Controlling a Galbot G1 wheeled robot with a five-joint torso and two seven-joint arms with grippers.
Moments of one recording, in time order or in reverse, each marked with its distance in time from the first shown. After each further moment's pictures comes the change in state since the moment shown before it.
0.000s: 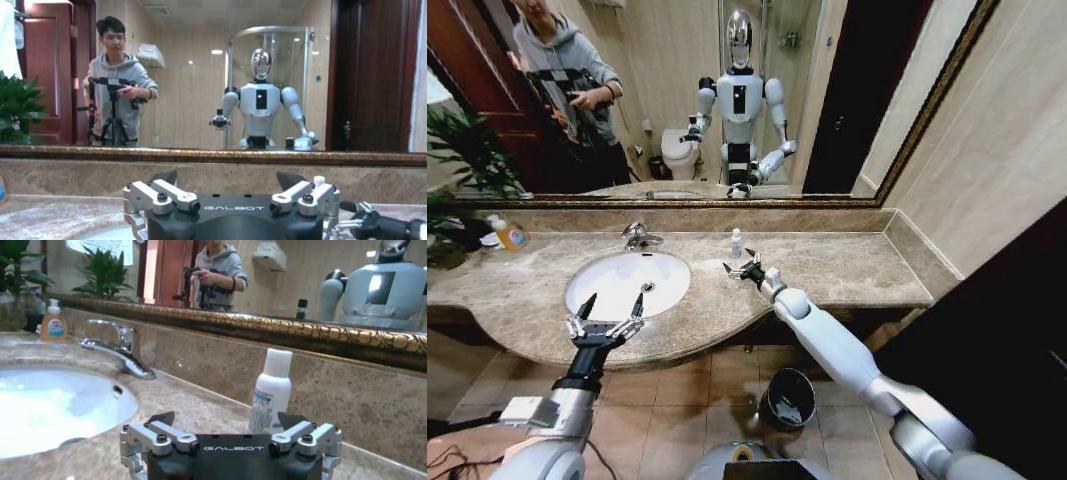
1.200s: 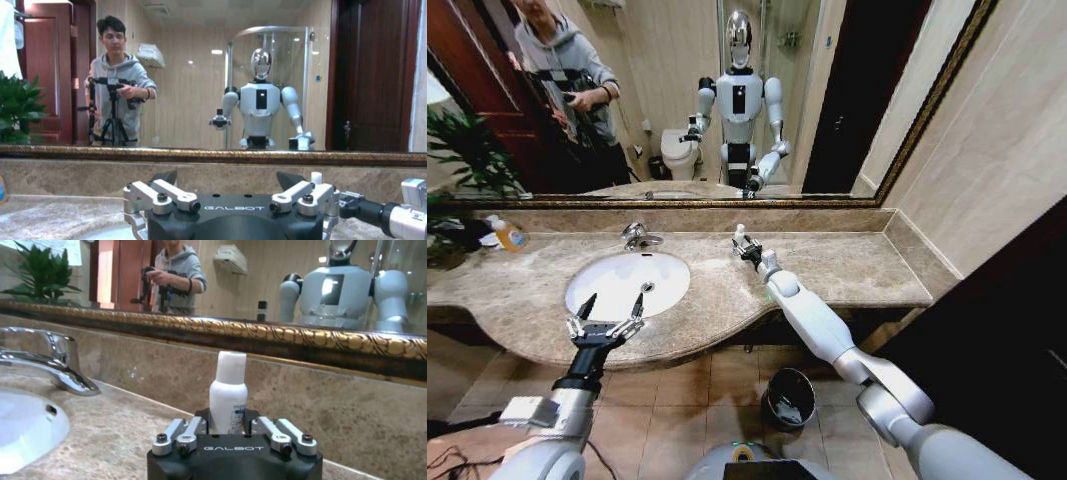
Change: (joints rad) left arm 0.000 0.000 0.000 0.000 0.000 0.000 0.000; right arm 0.077 0.118 0.084 -0.180 -0.043 0.032 0.051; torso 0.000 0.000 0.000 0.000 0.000
